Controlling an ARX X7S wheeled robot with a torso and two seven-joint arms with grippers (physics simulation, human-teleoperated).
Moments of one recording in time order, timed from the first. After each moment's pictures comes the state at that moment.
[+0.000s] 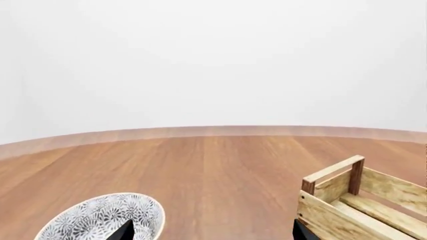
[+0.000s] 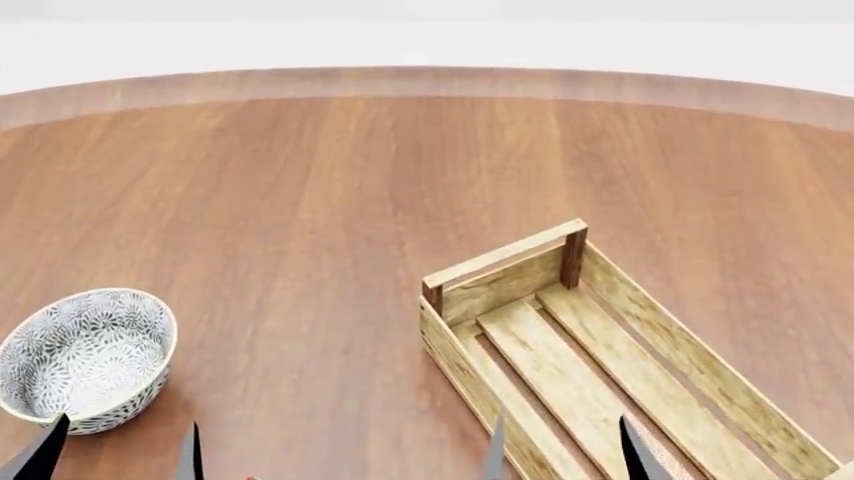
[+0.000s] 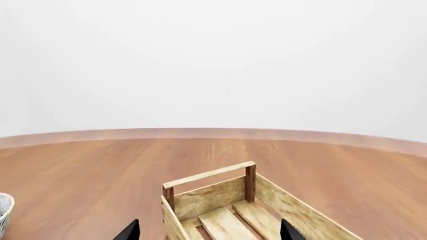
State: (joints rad) left arm 0.04 -0.16 0.14 0.29 -0.14 -0.12 -0.14; right arm -0.01 0.16 -0.13 -0.28 0.16 0.14 0.12
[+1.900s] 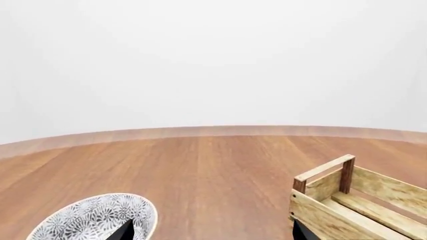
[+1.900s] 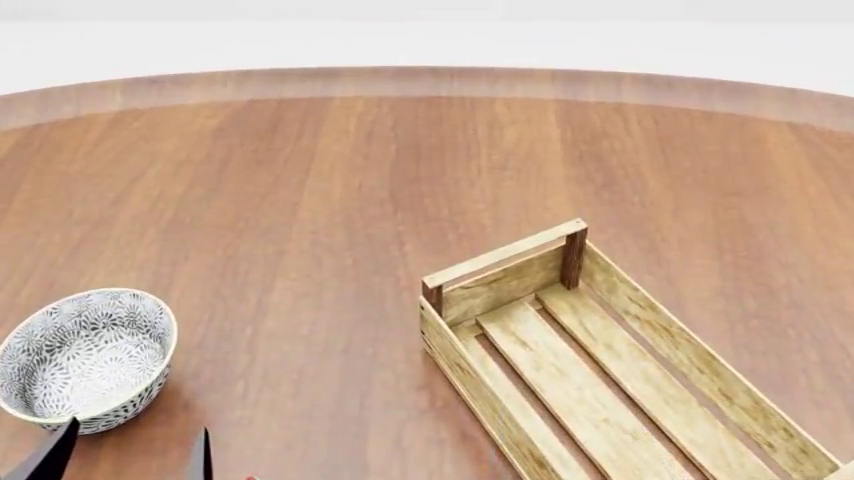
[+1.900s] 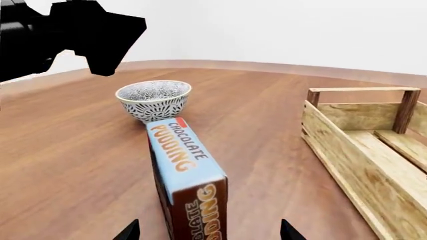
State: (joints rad) left arm 0.04 -0.21 0.22 0.30 -0.18 -0.10 -0.22; right arm -0.36 0.31 -0.30 -0.11 0.19 -0.25 -0.22
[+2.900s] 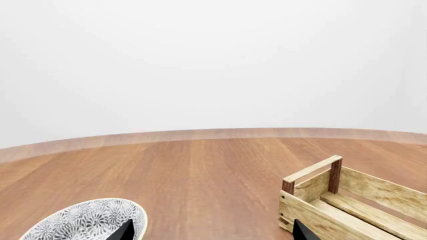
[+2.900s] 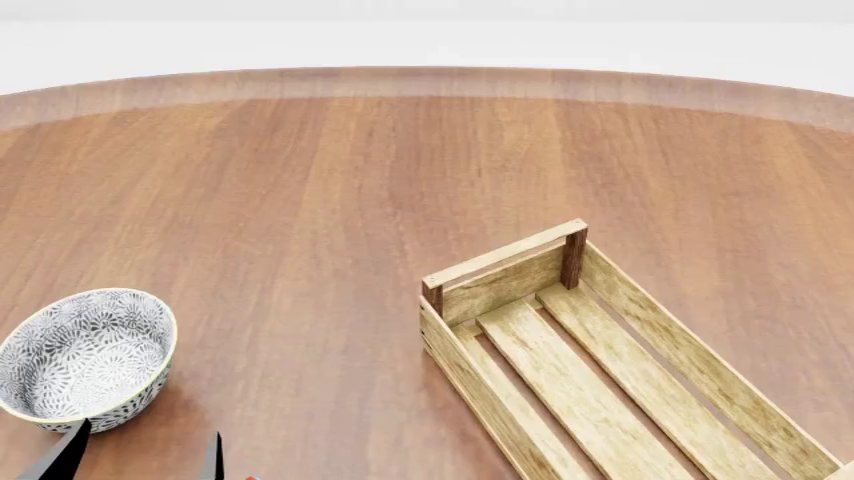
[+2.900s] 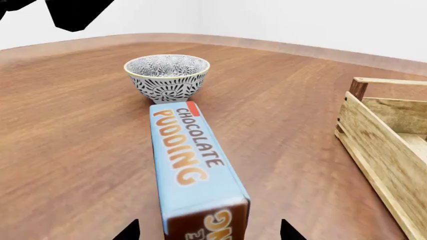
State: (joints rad) left arm 0.05 -0.24 0.27 0.32 -0.19 -0.10 -0.24; right arm -0.10 0.26 -0.40 0.06 0.13 -0.10 -0.25
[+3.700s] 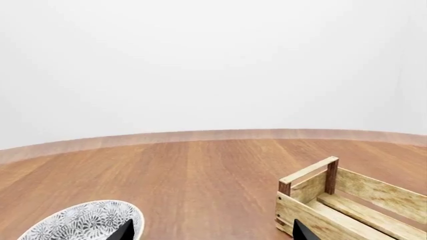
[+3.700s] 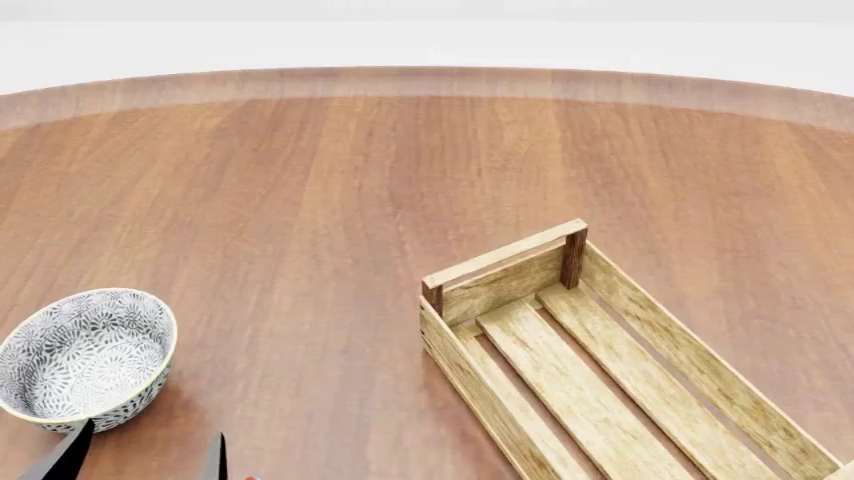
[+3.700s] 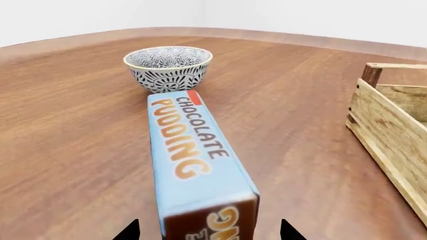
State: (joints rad) left arm 0.05 -0.25 0.29 0.33 -0.20 -0.09 -0.26; right arm -0.04 0.23 -0.43 0.18 0.15 -0.14 -0.26
